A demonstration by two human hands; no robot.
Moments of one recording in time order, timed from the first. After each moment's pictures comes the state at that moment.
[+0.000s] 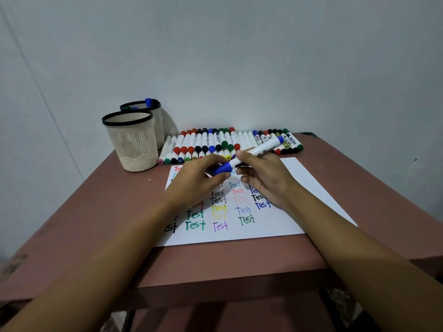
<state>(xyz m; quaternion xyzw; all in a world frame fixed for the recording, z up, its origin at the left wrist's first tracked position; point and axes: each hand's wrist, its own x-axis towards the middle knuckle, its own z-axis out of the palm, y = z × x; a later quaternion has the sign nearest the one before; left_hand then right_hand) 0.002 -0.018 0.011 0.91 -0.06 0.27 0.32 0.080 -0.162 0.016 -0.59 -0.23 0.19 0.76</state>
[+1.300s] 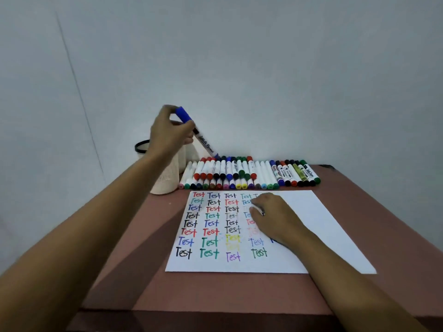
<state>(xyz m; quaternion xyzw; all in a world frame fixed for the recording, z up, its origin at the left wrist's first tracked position) 0.018 0.048 0.109 0.74 0.13 0.44 0.50 0.093 -0.164 -0.017 -0.90 -0.35 -0.05 0.25</state>
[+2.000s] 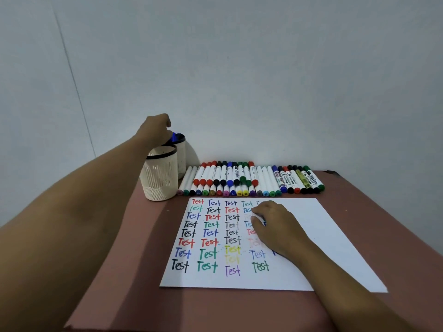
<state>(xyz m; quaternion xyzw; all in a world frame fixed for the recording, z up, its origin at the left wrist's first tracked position) 0.074 0.156 0.125 0.92 0.25 0.28 0.12 0.098 -0.161 -0.013 -0.90 -0.37 -0.08 0.23</state>
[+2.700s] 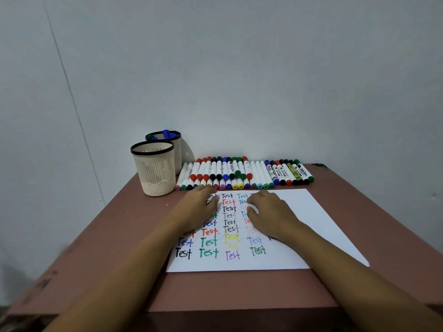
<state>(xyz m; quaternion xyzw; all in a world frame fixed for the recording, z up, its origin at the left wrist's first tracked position) 0.018 0.030 -0.006 0.97 0.07 0.18 0.16 0.092 -0.155 -0.003 -0.91 -0.37 -0.06 0.16</state>
